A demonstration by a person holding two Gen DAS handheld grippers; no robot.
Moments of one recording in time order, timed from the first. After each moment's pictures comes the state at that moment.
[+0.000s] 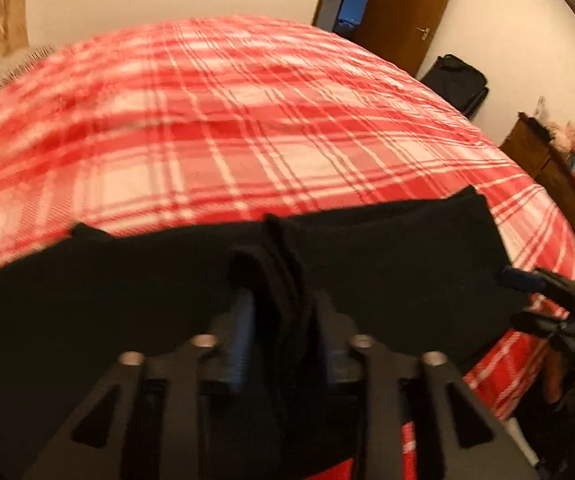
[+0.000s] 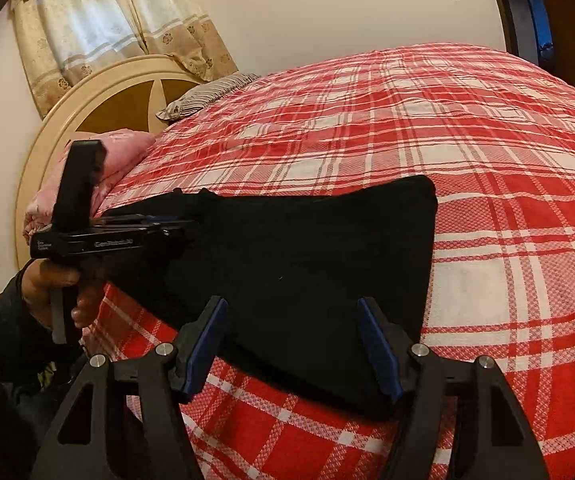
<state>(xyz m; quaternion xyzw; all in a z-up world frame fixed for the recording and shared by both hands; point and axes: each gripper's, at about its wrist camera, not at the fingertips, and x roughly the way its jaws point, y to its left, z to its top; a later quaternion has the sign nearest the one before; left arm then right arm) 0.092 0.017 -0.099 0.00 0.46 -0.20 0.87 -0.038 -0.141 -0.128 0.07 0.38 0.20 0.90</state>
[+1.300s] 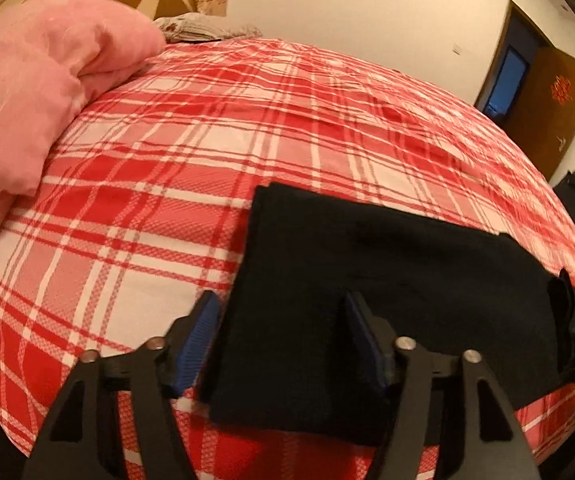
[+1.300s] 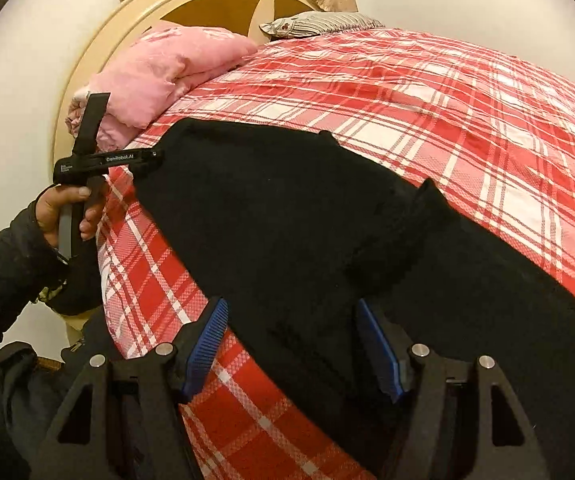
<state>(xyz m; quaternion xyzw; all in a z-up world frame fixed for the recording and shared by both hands) 0.046 0.301 -0.127 -0.11 0.42 0.05 0.90 0.009 0.051 -0.149 -0.08 0.43 0.35 0.83</state>
